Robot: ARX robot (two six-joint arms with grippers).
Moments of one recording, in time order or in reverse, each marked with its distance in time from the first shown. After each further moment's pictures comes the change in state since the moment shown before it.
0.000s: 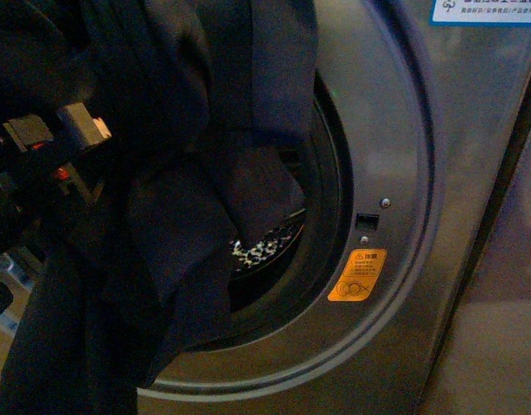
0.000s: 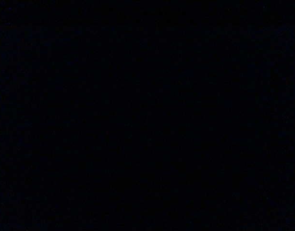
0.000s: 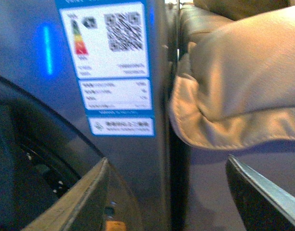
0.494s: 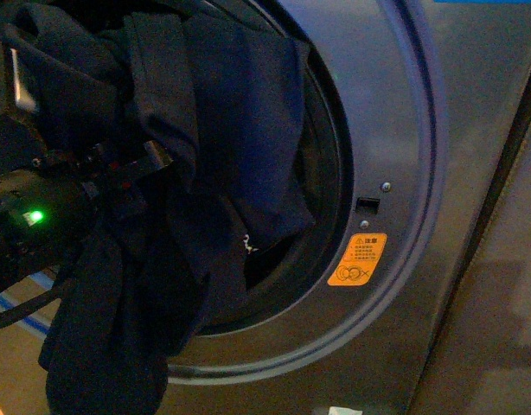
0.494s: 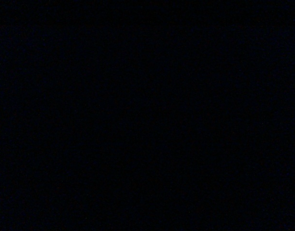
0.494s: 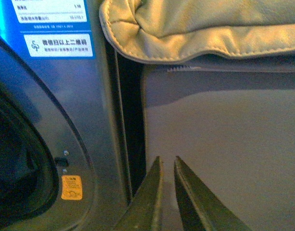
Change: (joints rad) left arm 0.009 0.253 0.172 0.019 -0.047 0.050; right arm -0.212 -0.227 -0.310 0.065 -0.200 -0.044
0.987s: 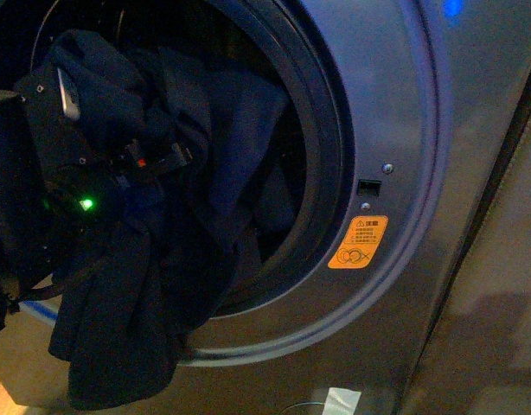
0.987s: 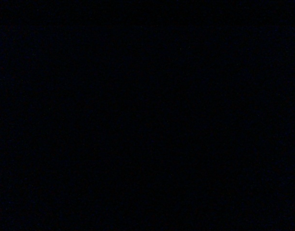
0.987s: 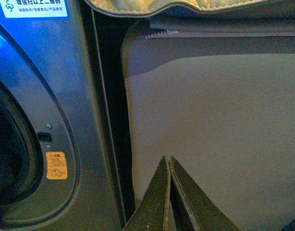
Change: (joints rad) left arm 0.015 0.194 0.161 0.000 -0.060 0.011; right arm -0.132 -0.164 -0.153 -0.006 -0.125 -0.003
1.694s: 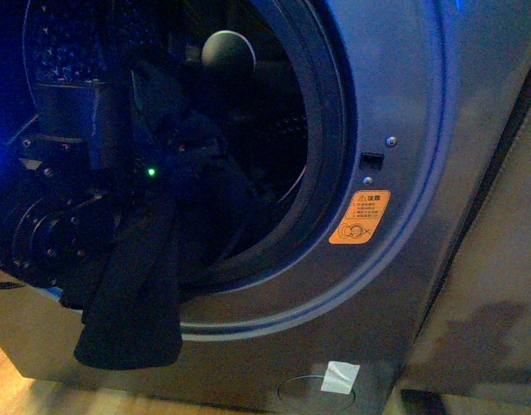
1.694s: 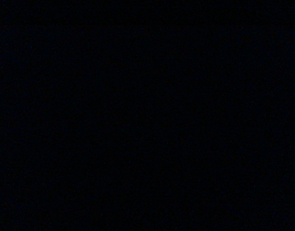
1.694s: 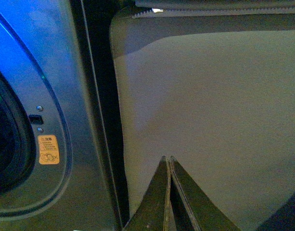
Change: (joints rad) left arm 0.005 0.243 0.386 -0.254 -0.110 0.127; right arm -0.121 -0.194 -0.092 -0.102 -0.116 0.000
